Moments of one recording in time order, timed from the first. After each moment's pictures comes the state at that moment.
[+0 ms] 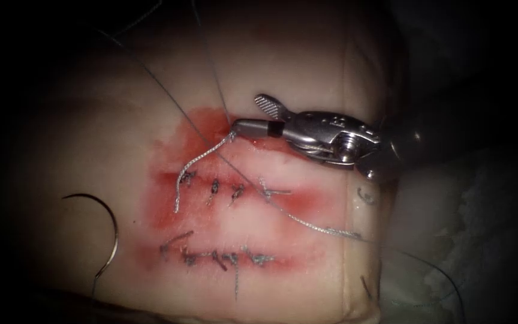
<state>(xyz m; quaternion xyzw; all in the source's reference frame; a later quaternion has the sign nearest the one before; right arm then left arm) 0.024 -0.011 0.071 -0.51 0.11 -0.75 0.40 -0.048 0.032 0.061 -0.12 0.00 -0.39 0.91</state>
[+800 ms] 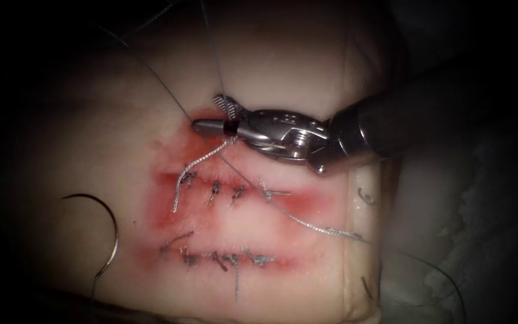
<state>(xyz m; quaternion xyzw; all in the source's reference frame) 0.029 -0.011 0.075 -0.52 0.13 -0.76 0.37 -0.049 0.032 0.061 -0.12 0.00 -0.39 0.91</state>
